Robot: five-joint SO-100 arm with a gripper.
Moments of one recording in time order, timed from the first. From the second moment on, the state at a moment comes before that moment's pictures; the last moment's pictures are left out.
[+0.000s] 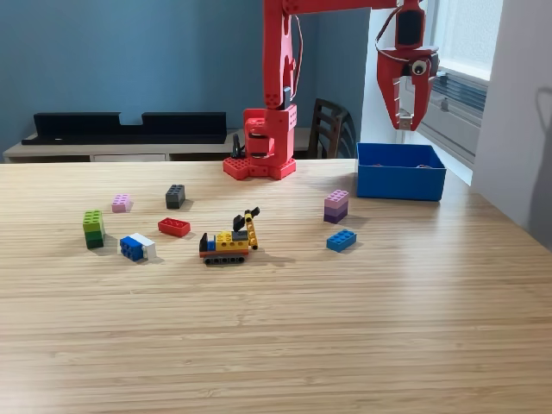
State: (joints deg) arm -70.1 92.6 81.7 88.6 15.9
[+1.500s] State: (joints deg) arm -6.7 92.5 82.4 88.5 9.1
